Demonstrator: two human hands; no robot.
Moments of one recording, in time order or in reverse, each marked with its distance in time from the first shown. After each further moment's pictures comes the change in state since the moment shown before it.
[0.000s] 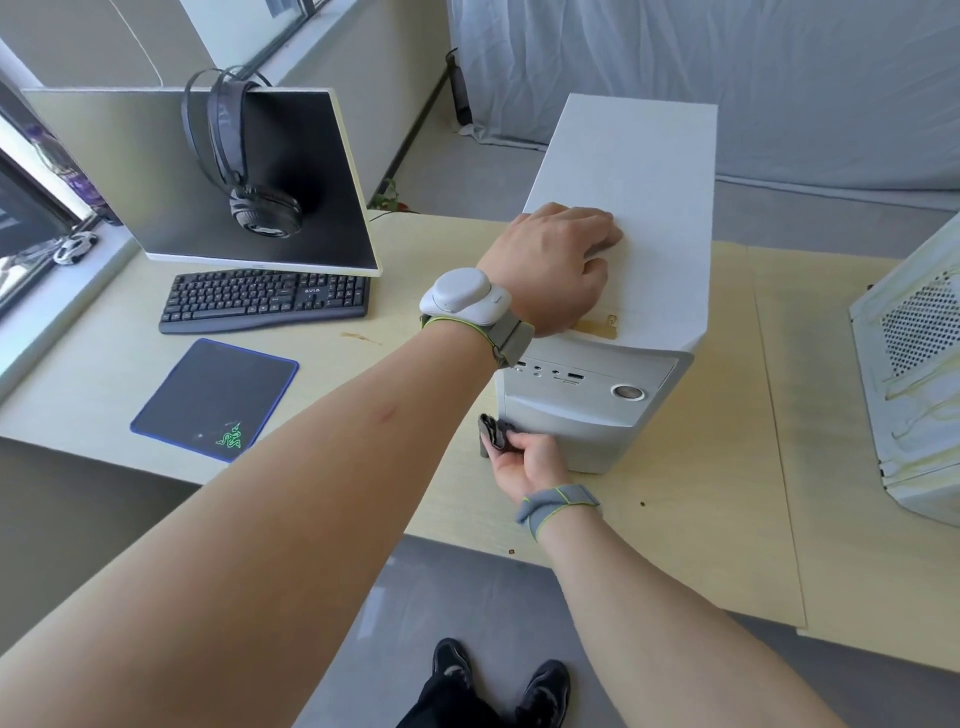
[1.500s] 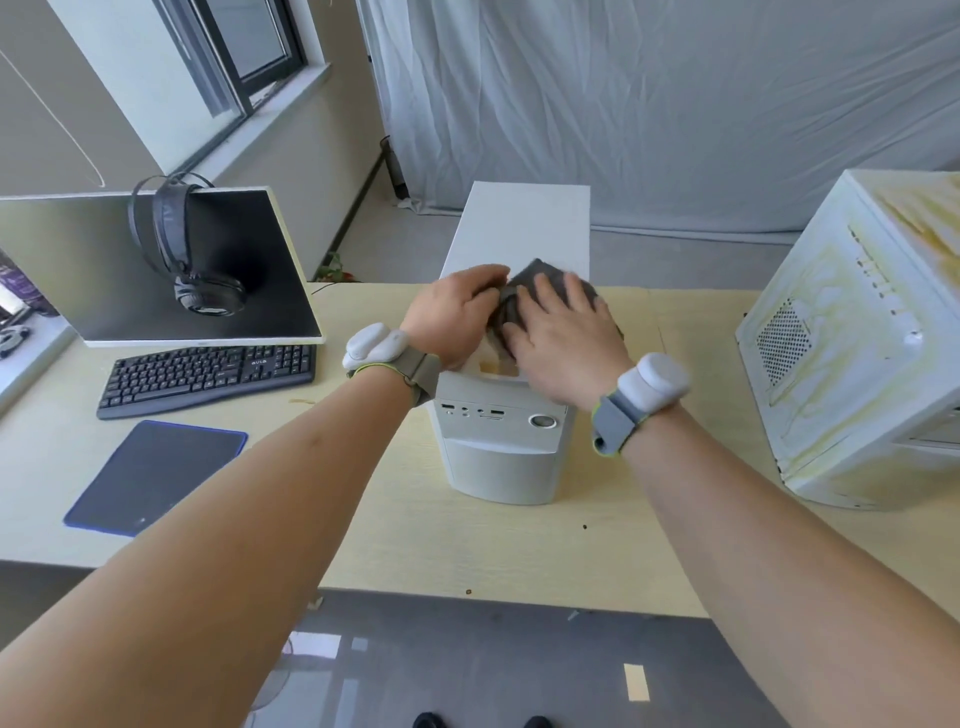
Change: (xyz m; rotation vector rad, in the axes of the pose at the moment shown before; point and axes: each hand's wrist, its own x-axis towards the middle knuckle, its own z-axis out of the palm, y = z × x) left_hand 0.003 0.008 -0.012 -0.318 -0.022 -0.240; right_hand -0.139 -0.182 0.073 -2.320 0.157 -1.156
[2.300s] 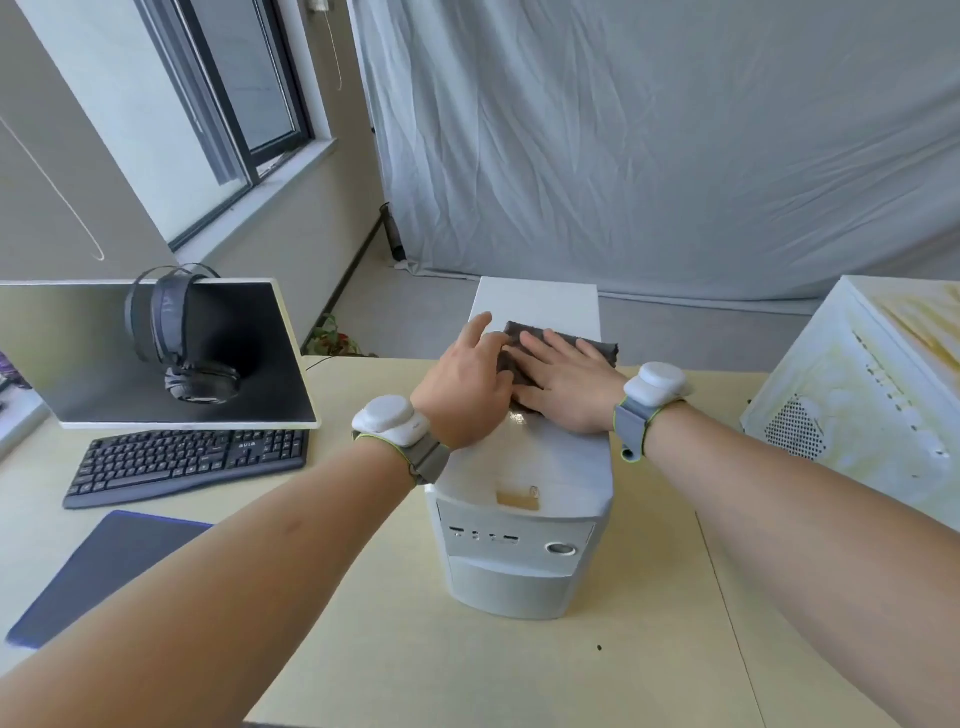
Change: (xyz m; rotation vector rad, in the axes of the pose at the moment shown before) left_hand 0.054 0.006 -0.023 0.229 -0.028 0.115; right_hand 0.109 0.024 -0.034 -0.067 -0.226 -0.162
